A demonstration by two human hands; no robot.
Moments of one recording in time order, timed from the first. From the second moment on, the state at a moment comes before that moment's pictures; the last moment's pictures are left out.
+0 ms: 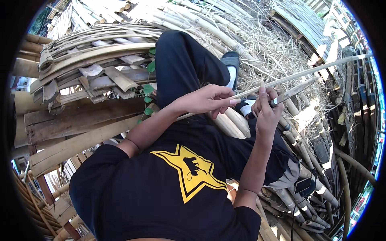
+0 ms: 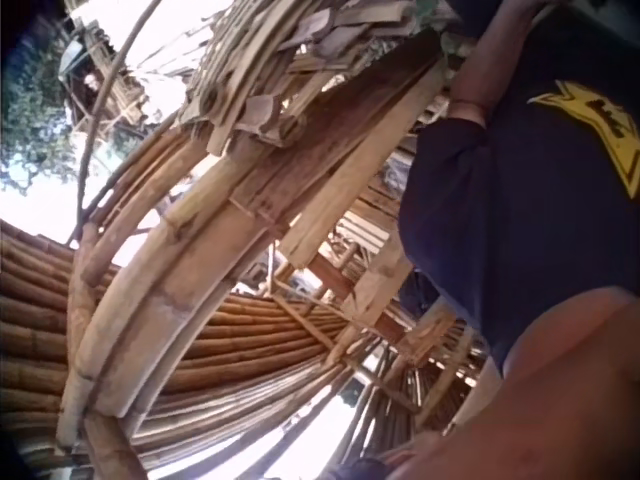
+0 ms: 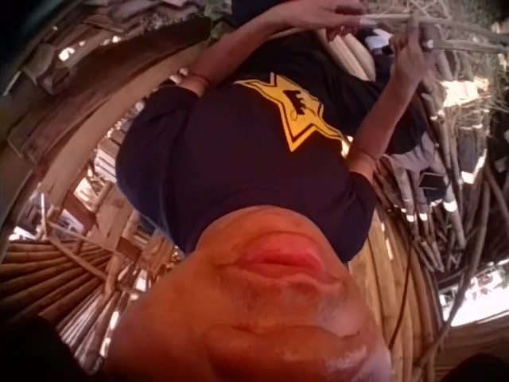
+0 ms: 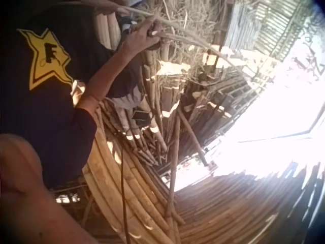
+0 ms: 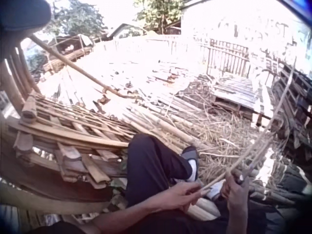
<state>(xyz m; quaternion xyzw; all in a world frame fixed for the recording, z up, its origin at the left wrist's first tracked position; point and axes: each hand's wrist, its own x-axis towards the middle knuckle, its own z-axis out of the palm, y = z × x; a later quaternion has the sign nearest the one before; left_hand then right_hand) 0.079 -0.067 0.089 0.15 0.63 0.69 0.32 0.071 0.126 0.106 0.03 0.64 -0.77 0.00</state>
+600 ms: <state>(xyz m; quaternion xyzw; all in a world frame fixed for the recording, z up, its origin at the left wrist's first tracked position) 0.084 -0.066 0.055 0.16 0.72 0.65 0.19 0.116 0.117 0.071 0.12 0.71 -0.69 0.08</state>
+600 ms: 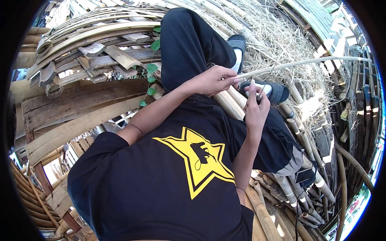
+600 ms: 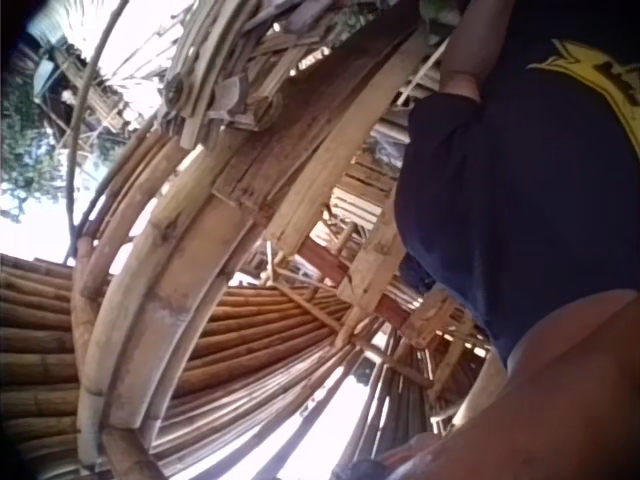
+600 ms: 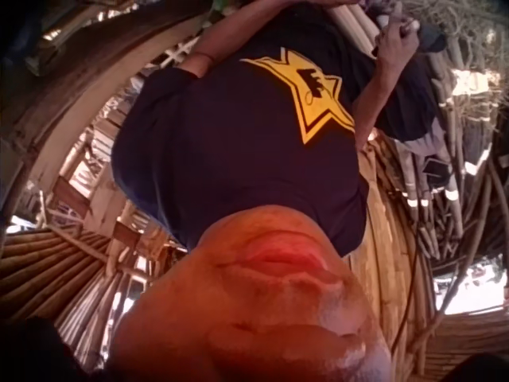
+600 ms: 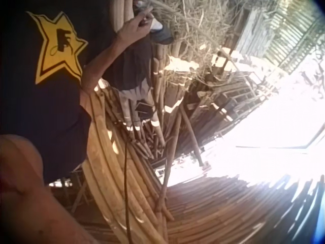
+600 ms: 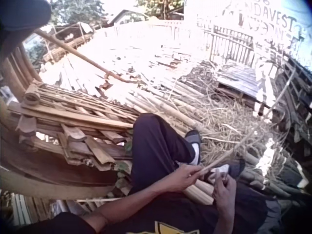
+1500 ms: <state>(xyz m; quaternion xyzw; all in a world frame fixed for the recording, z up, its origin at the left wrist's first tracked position) 0.057 -0.060 0.016 0.17 0.78 0.59 0.08 0.059 0.151 0.063 -0.11 0.97 -0.21 0.03</state>
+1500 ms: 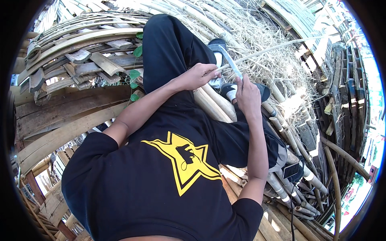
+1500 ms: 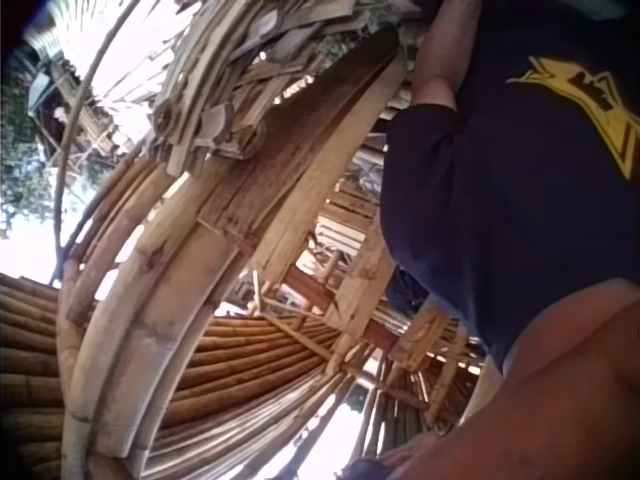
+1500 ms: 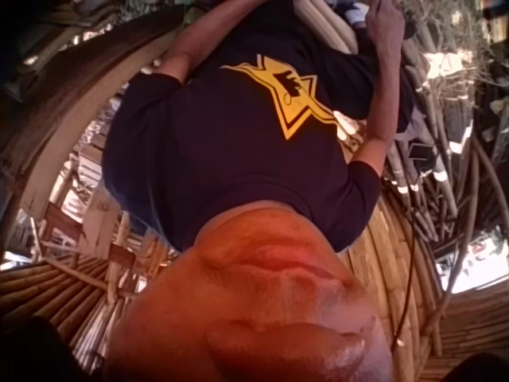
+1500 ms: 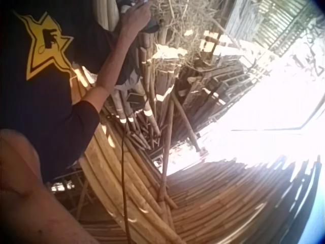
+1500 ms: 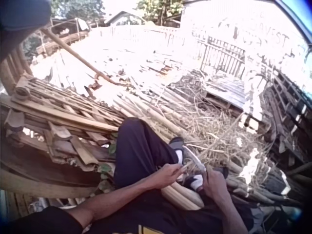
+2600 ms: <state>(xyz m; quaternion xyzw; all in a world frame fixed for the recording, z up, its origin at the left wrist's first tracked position) 0.026 -0.033 0.000 0.13 0.82 0.56 0.00 -0.030 0.209 0.012 -0.20 0.97 -0.09 -0.03</state>
